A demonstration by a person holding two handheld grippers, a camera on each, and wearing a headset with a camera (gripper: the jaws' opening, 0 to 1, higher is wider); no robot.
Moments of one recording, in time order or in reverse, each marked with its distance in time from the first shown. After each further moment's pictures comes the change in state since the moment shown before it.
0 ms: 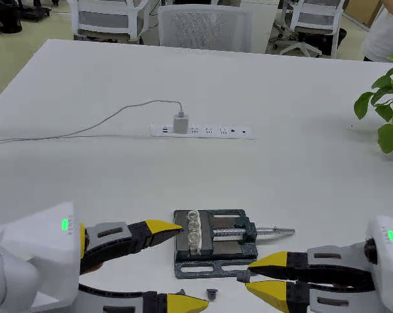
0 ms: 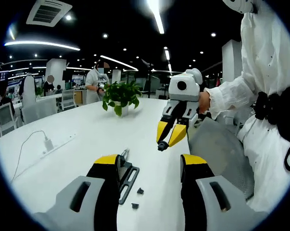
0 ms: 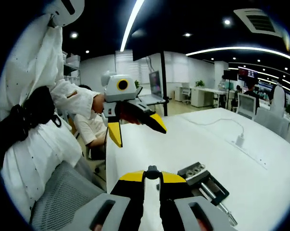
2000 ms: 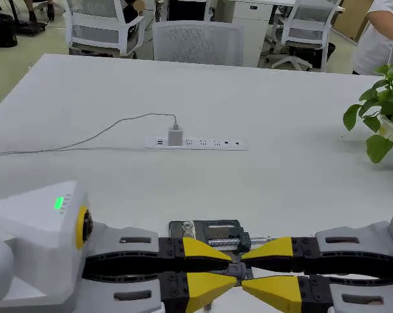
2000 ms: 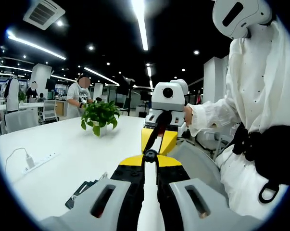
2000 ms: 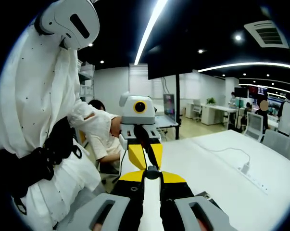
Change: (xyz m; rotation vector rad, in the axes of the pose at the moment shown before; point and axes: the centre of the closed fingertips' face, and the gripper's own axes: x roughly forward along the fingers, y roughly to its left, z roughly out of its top) left arm 0.006 -0.043 0.062 -0.032 -0.148 -0.183; right arm -0.025 0.022 0.063 -0.058 -0.127 0.081
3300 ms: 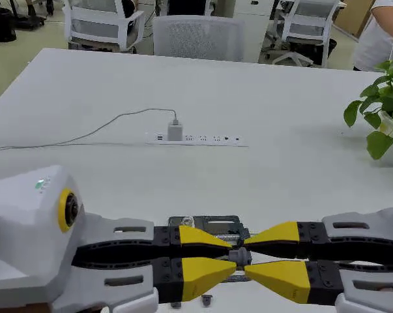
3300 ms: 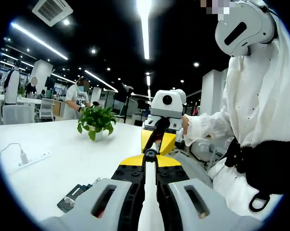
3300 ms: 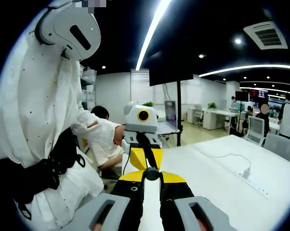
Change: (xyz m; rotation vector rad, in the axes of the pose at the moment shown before) left arm -0.006 -0.003 0.016 -0.070 -0.083 -0.038; right arm 0.010 0.012 0.029 -0.001 -0.049 0.019
